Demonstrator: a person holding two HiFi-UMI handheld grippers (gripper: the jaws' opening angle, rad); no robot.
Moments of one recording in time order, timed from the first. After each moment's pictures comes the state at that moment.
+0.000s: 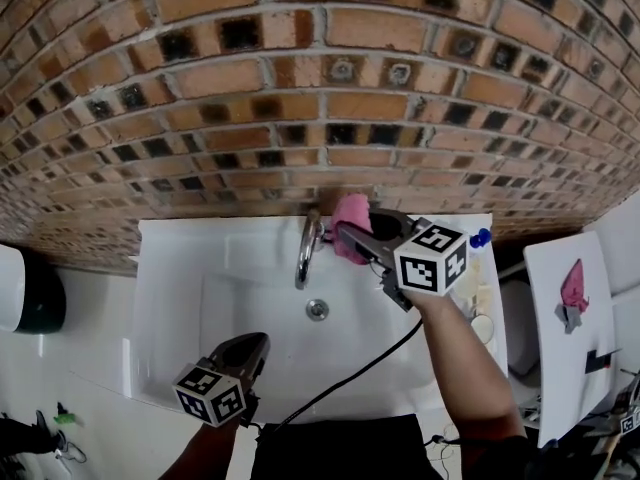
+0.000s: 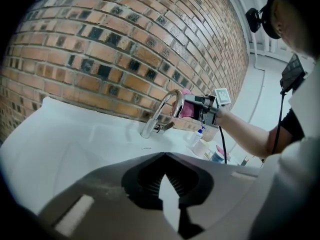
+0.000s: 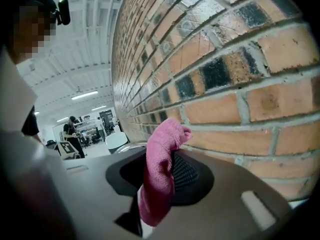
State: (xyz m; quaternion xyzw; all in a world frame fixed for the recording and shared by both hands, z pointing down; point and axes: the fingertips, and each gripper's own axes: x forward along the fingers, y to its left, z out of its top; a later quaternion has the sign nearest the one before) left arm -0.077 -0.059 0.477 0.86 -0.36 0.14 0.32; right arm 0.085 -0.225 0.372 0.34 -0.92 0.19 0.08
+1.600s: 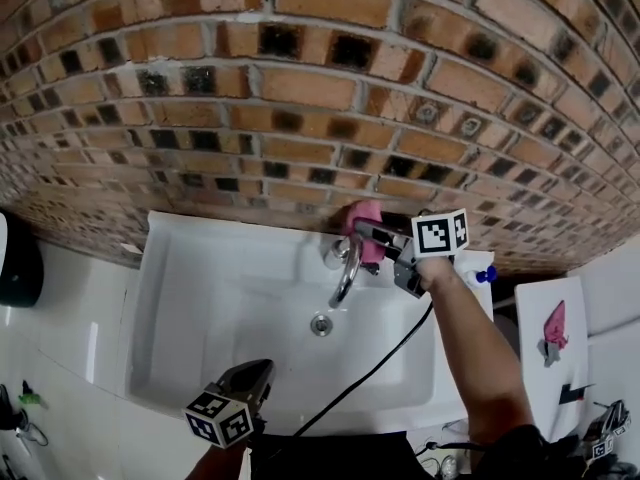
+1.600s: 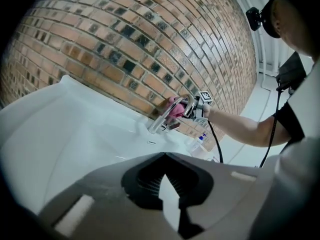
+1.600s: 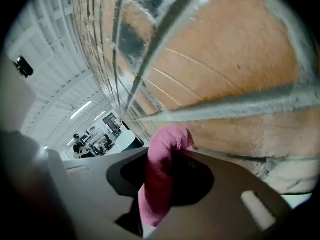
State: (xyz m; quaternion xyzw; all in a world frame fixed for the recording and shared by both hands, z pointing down) left arm -0.113 -0.035 0.501 0.84 -0.37 0.08 0.39; right arm 0.058 -0.297 0.415 0.28 -0.88 0.37 0.12
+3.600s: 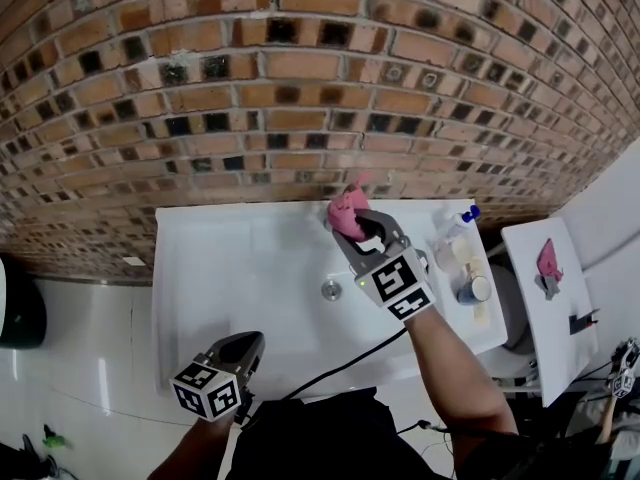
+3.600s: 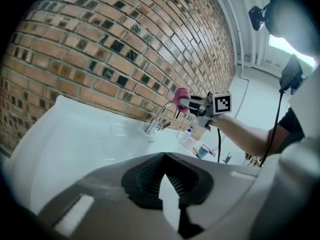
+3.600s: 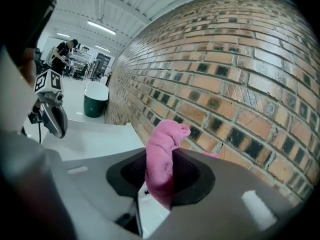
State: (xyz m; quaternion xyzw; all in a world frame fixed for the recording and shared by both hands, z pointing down) left arm -0.192 -0.009 0.476 0.89 -0.30 0.11 0.32; right arm -0.032 -0.156 0.351 0.45 -0.84 -0.10 0.28
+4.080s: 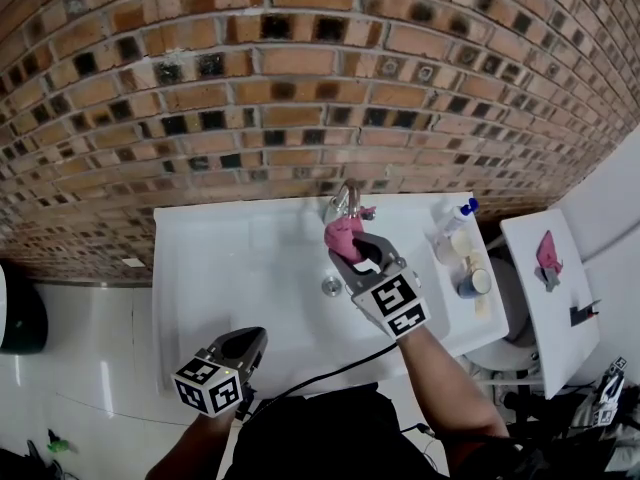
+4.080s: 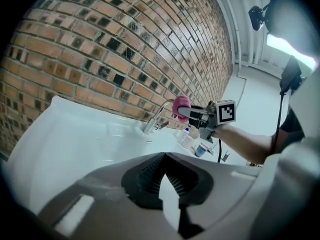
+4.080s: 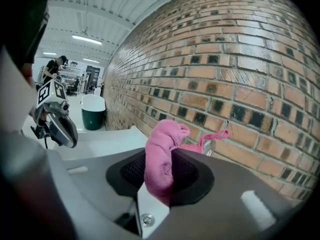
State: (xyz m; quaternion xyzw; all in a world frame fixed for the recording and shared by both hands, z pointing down) left arm -0.190 -0.011 0.475 0.90 -0.28 0.11 0.32; right arm -0.038 -0.123 0.387 0.47 -0.85 -0.02 0.23
